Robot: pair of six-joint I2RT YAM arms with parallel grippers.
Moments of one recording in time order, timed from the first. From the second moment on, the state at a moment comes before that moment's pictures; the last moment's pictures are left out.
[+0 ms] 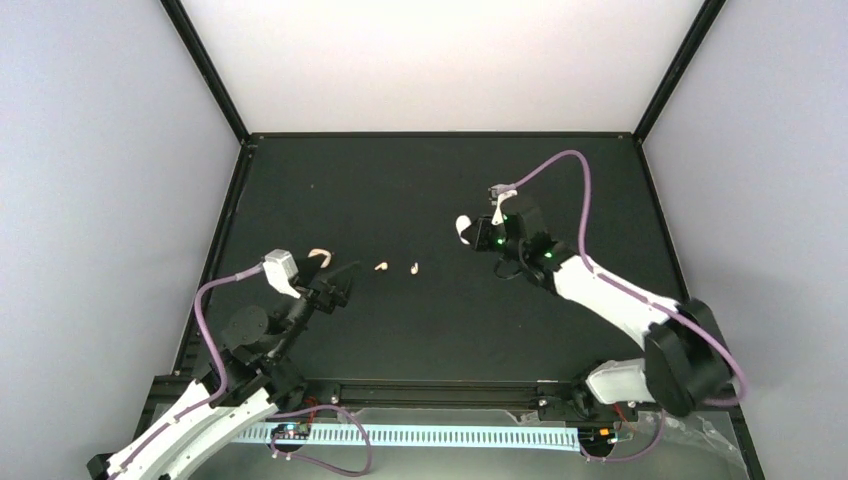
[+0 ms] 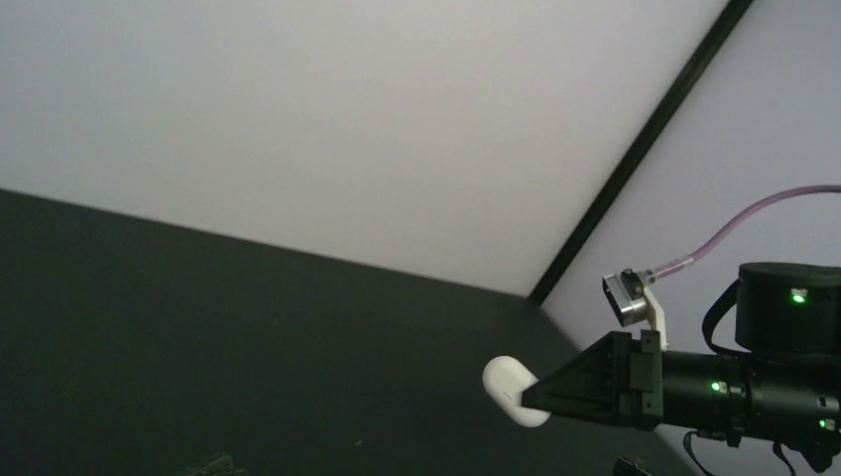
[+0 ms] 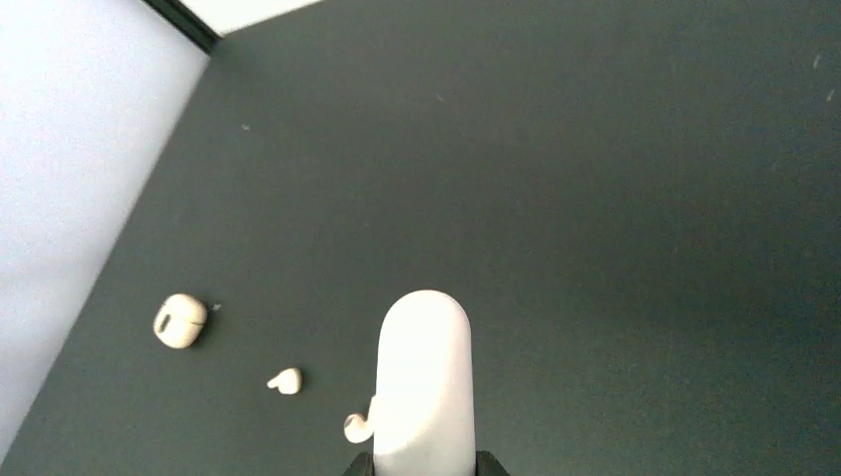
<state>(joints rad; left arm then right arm) -0.81 0.14 0.37 -0.10 -0.37 -0.47 0.61 1.26 0.81 -0.04 -0.05 0.58</state>
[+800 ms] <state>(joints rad) -0.81 0.35 0.48 -0.27 -0.41 -0.44 0.45 1.94 1.12 0.03 -0.30 0.57</state>
